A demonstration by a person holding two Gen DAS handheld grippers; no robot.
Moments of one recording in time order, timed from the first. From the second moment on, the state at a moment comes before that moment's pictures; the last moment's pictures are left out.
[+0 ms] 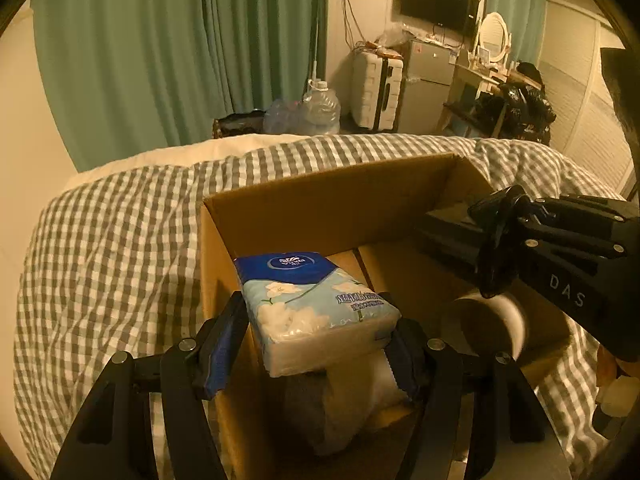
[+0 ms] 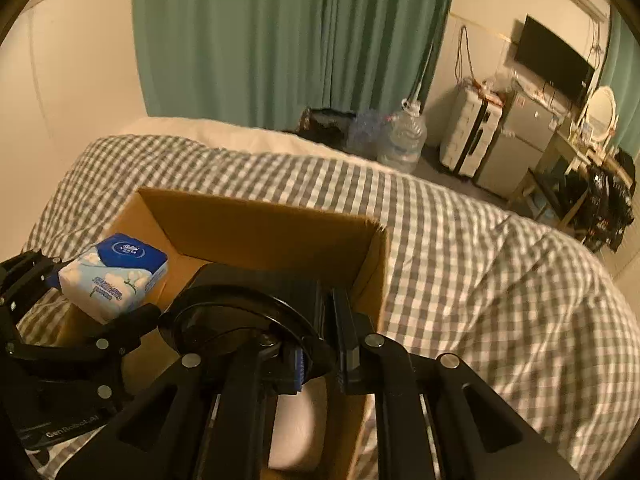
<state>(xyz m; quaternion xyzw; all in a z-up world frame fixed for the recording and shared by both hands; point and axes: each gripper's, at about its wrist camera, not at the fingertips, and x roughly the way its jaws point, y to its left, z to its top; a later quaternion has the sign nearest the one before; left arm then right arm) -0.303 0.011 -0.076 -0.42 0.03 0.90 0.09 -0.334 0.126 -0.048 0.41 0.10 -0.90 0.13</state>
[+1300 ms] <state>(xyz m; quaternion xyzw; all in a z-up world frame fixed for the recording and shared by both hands) -0.070 -0.042 -0.060 -0.42 -0.01 0.91 0.00 -0.075 0.149 -0.028 0.40 0.08 -0.90 0.16</state>
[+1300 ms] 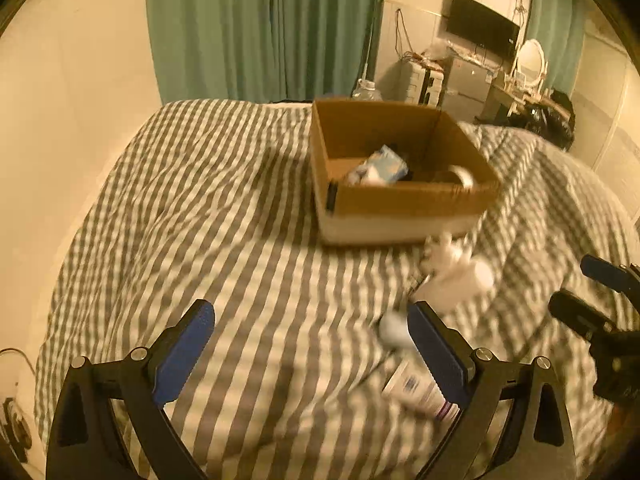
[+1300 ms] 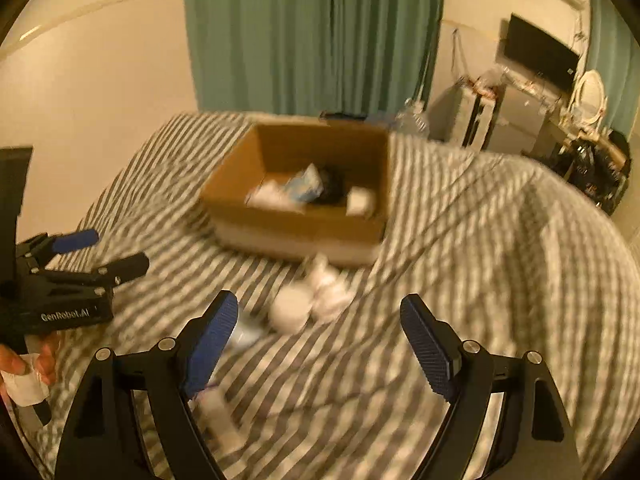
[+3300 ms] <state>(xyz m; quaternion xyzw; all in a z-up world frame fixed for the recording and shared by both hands) -0.130 0.039 -0.165 -0.51 0.04 0.86 0.04 -0.094 0.175 -0.085 0.41 0.08 -0.90 0.13</state>
